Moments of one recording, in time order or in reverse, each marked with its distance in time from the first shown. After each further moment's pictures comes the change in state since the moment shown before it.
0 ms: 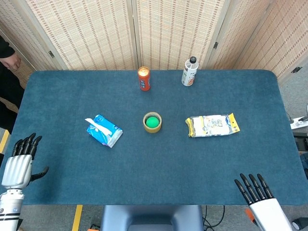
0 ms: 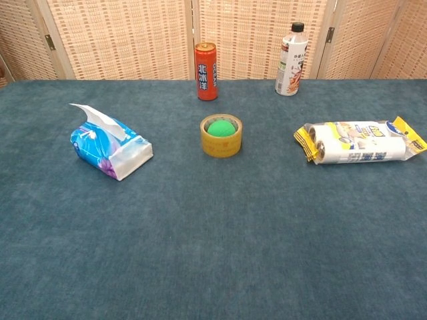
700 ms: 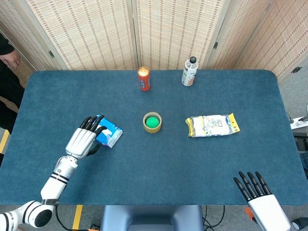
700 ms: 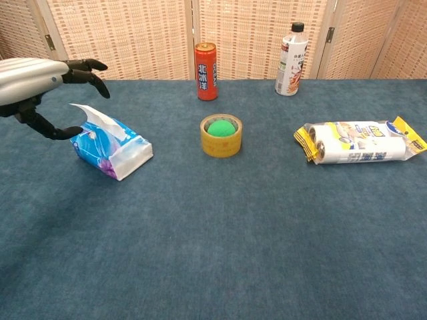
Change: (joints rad) left arm -0.390 -0.207 -0.114 0.122 -0.075 -0.366 0.195; right arm 0.029 0.019 0.006 -0.031 0.045 -0.061 0.012
